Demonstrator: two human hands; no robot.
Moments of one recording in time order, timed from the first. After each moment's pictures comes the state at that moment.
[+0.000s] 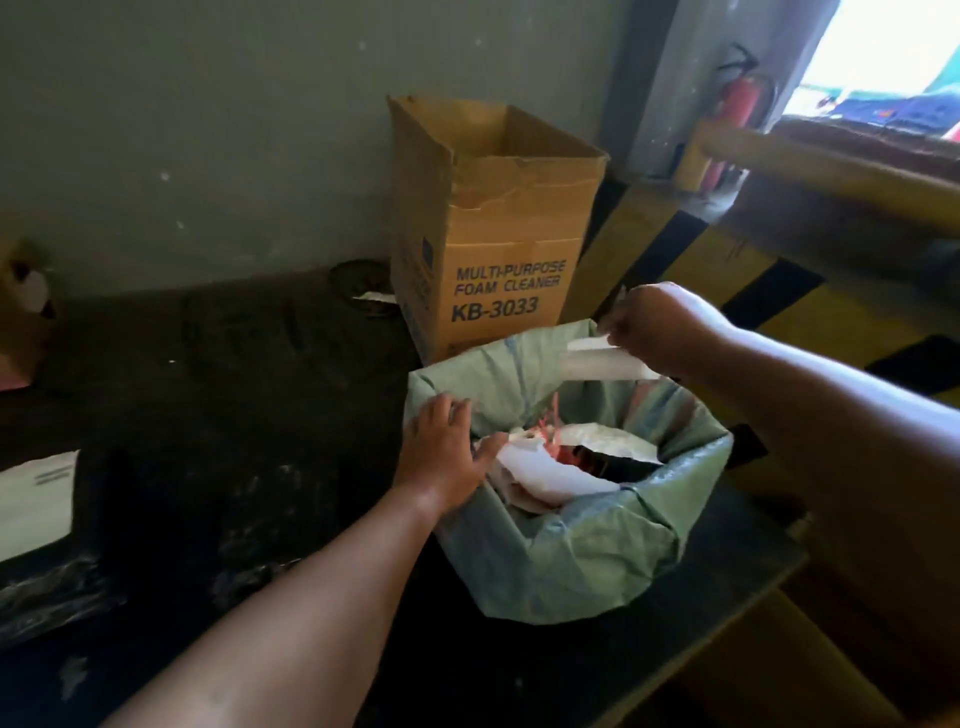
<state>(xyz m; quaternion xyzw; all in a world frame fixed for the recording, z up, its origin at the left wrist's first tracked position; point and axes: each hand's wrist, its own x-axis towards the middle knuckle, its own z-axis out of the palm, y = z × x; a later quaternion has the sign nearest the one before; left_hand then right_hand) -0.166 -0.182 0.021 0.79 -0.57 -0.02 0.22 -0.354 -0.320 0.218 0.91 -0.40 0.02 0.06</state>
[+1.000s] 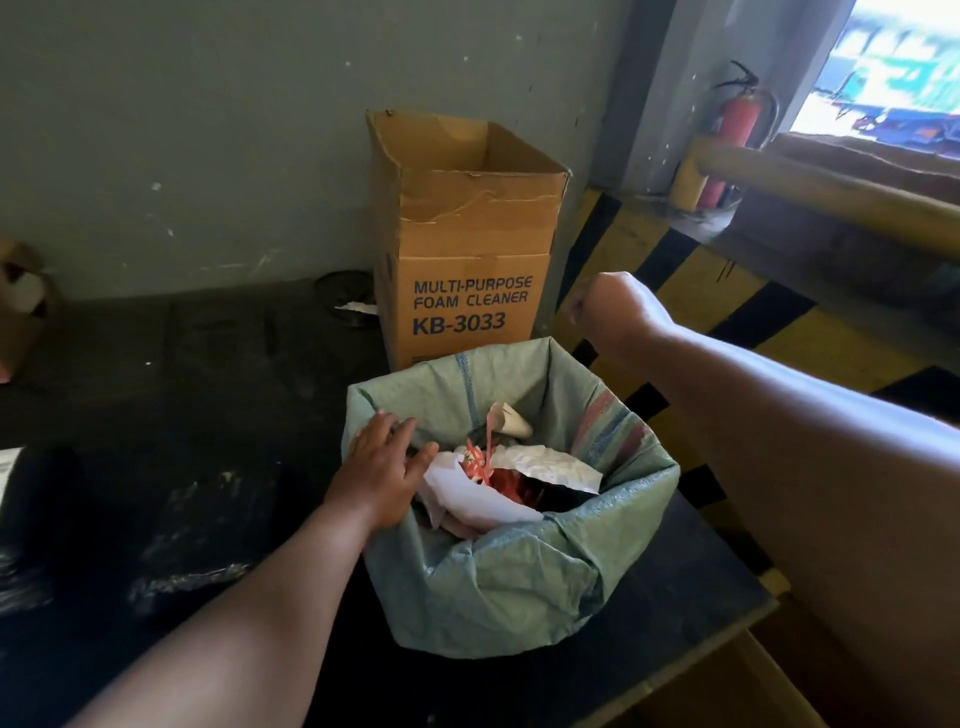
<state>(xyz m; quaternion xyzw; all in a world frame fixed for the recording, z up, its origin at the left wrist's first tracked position) -0.184 -0.205 0.005 0.82 -0.51 -0.10 0.24 -0.377 -0.397 0.216 0.88 -0.46 0.11 -0.04</state>
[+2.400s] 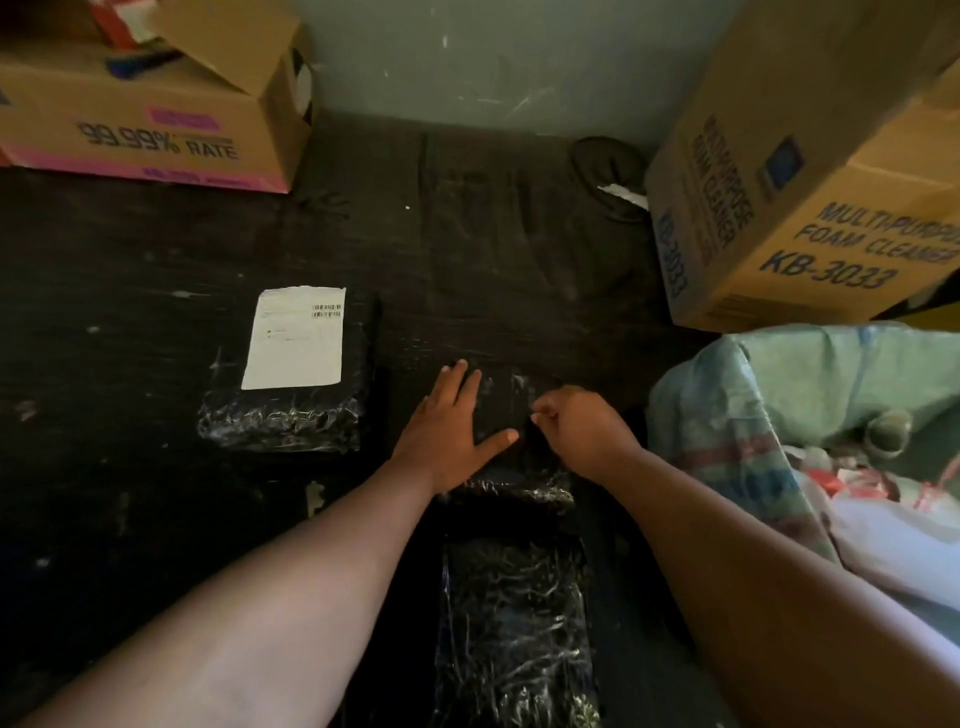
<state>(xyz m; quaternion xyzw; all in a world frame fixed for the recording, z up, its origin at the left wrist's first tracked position) 0.040 -0.008 -0.093 0.87 -0.39 -0.19 0.22 -0.066 -0.166 -0.032 0.95 -0.25 -0.11 -0.17</state>
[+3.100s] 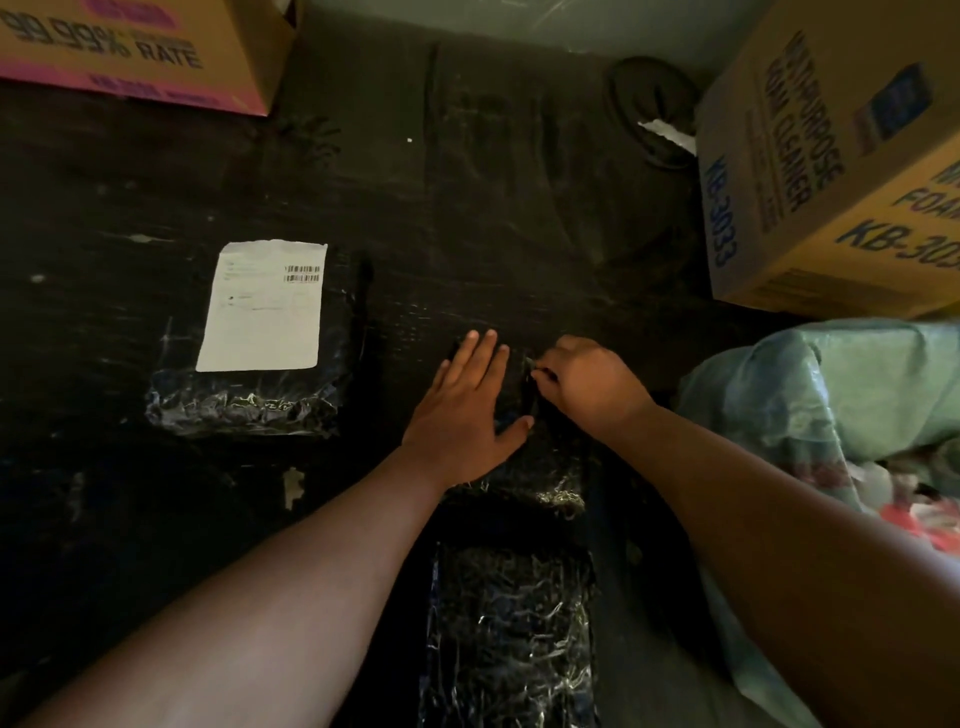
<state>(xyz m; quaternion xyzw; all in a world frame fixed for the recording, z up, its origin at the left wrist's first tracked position) 0.046 -0.036 -0.119 0.87 -0.43 -0.18 0.19 -0.022 -0.208 -0.065 0.99 -0.11 -0.08 -0.08</state>
